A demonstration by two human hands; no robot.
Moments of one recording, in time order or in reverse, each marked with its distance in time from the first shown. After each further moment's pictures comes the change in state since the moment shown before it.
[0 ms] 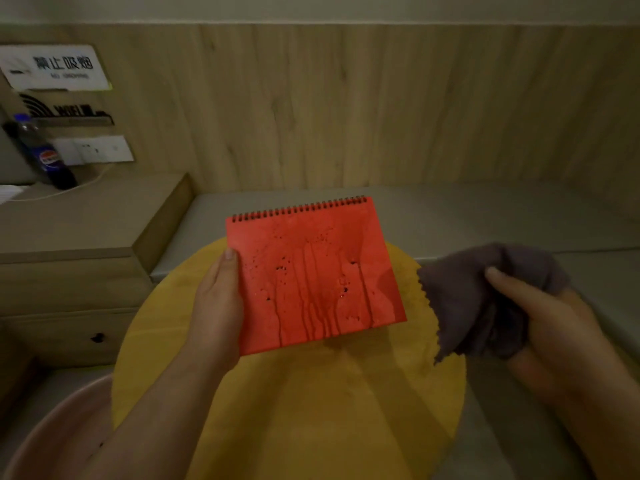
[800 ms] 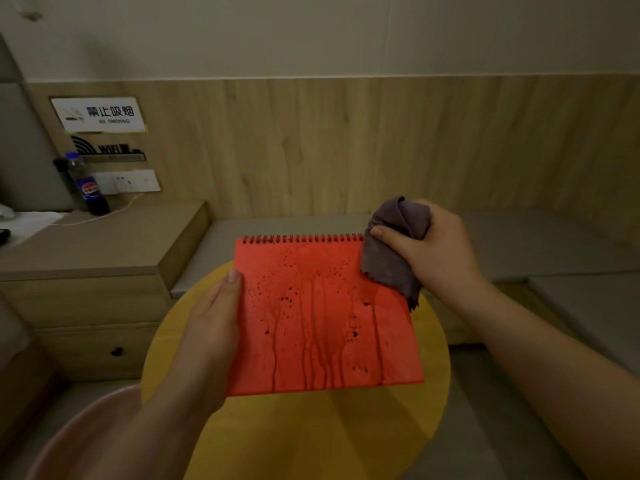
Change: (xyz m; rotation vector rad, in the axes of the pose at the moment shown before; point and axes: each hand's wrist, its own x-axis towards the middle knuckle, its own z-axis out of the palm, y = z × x) left_hand -0.077 0.065 -0.023 -0.066 -0.046 -0.132; right_hand 0.041 -0.036 0.081 -0.738 -0.123 -0.666
